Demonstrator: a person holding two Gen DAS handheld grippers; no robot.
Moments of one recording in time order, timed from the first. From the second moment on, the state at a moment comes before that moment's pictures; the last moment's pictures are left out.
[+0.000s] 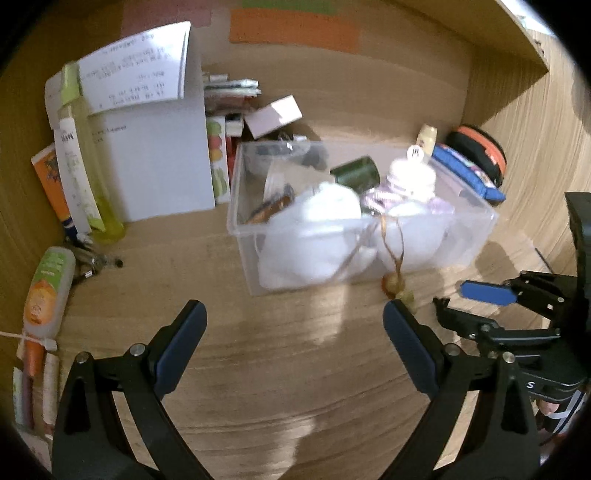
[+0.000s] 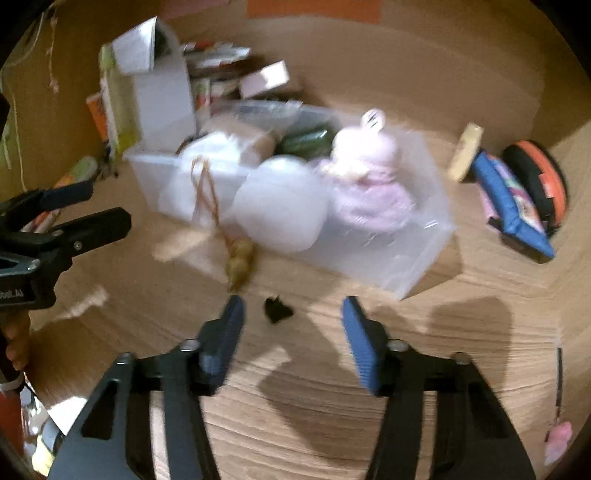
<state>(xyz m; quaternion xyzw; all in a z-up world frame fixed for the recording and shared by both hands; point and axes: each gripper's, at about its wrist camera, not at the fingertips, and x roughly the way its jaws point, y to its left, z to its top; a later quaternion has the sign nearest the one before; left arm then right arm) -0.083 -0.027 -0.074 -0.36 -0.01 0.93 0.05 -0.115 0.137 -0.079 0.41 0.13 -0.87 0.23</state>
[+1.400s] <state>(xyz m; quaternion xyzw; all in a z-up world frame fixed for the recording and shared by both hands) -0.126 0.065 -0.102 -0.42 0.02 0.90 0.05 -0.122 0.222 -0.052 0.37 0.03 -0.88 0.28</state>
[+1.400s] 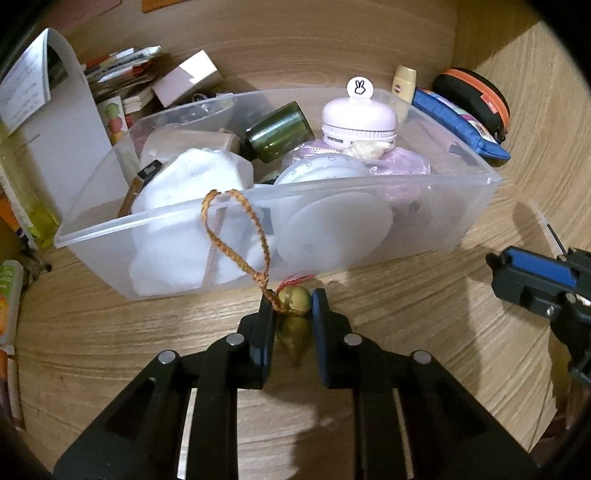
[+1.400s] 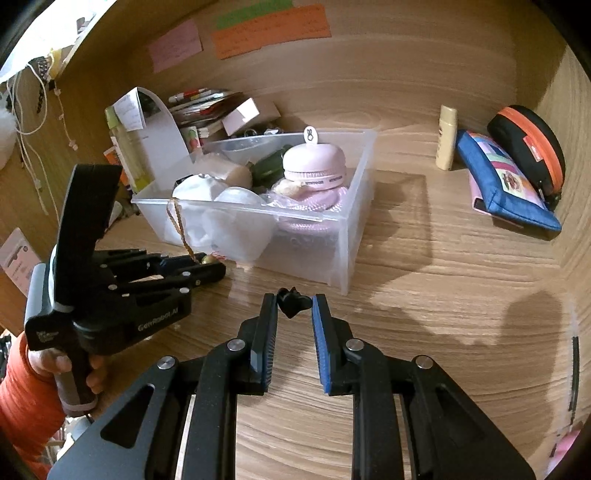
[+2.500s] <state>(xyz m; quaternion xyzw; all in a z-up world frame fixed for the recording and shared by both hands) -0.129 0.019 -0.002 -0.32 -0.04 0.94 0.11 -0.155 0.216 0.010 0.32 0.02 -0.91 0.25</state>
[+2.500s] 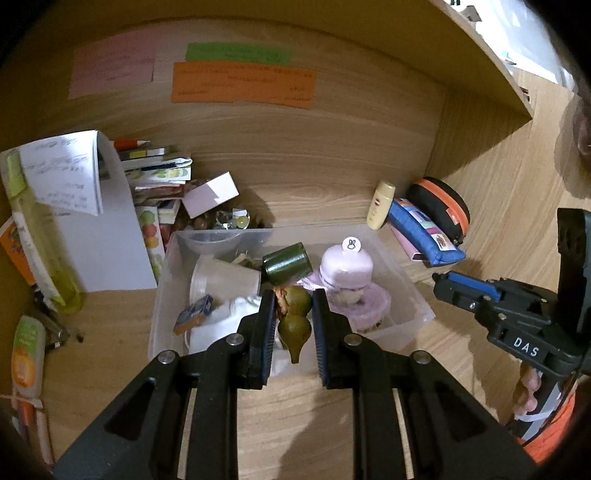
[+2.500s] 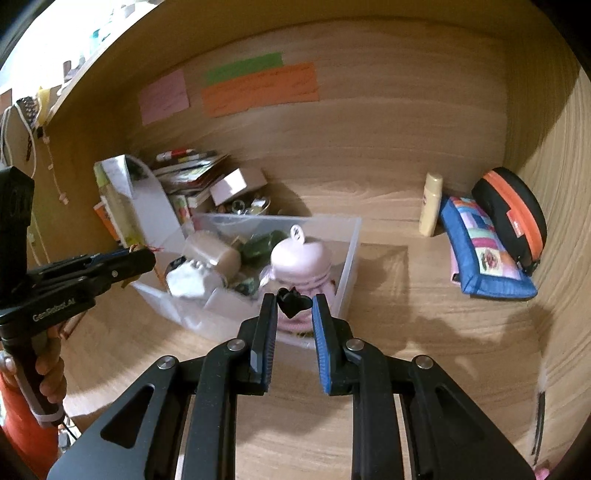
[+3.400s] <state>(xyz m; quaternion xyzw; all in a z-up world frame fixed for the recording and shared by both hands) -0.213 0.032 -0.032 -0.37 -0.03 0.92 0.13 -0.256 0.189 0.004 0.34 0.08 -0.91 0.23</state>
